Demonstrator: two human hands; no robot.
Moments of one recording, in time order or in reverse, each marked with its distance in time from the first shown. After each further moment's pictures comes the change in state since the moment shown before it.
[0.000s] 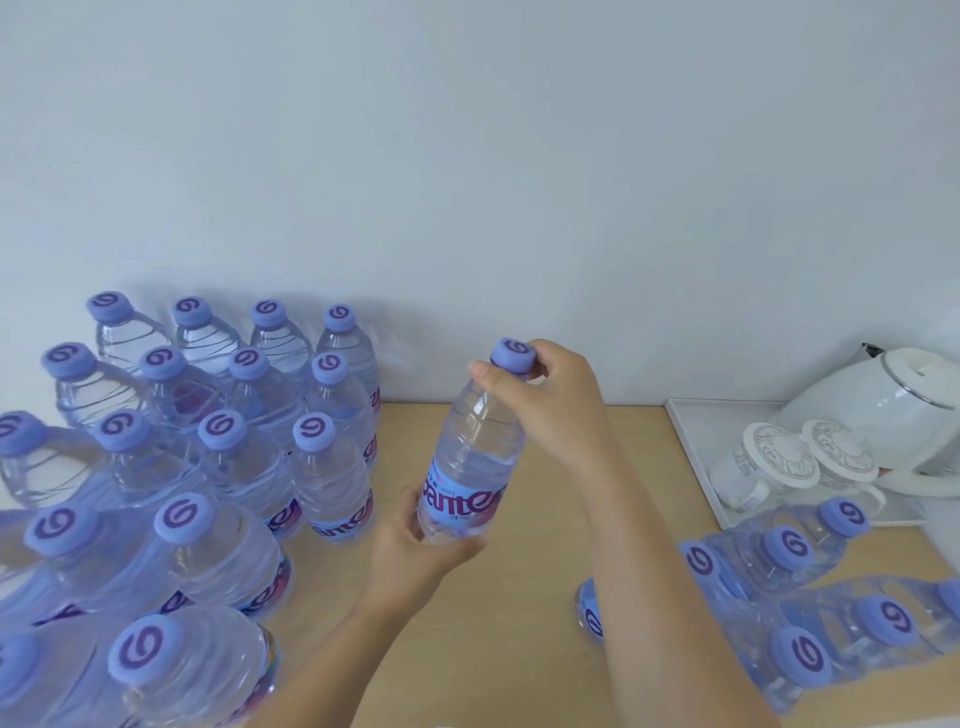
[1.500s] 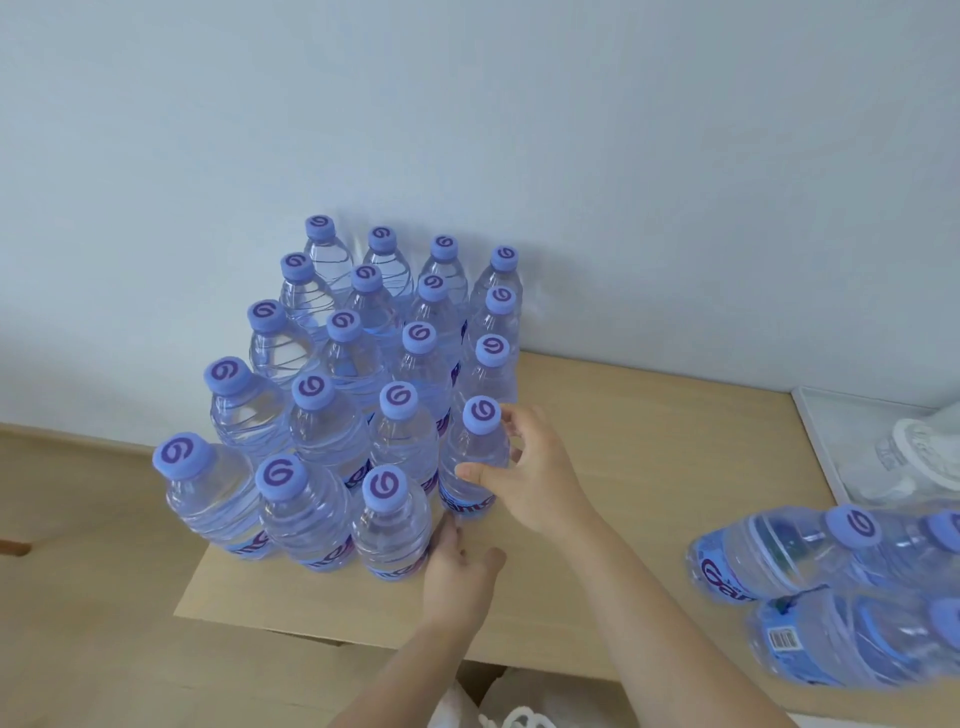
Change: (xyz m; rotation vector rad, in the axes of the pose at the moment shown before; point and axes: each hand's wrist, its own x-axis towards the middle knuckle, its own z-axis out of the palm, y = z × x) left_hand -0.080 -0.072 -0.064 0.035 0.261 -0.260; right_hand -0.104 0.033 0.139 0.085 -0.364 -0.113
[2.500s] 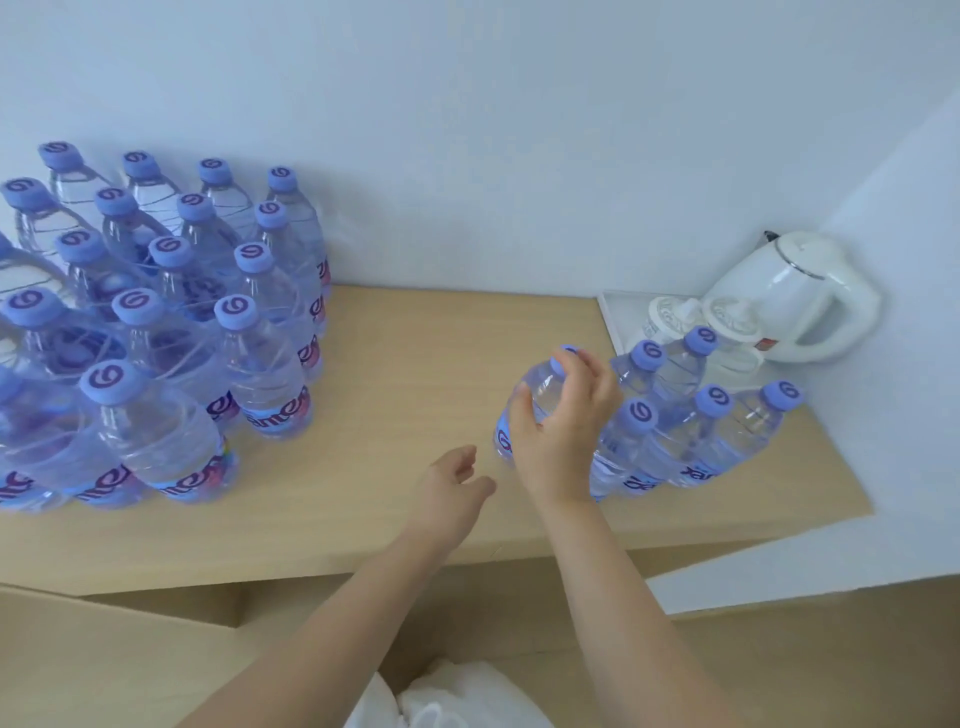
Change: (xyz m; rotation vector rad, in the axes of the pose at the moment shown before) left_hand -0.082 0.010 0.152 0.142 -0.346 0.090; right_hand -0.134 0.040 -0.152 -0.405 0.855 -0.092
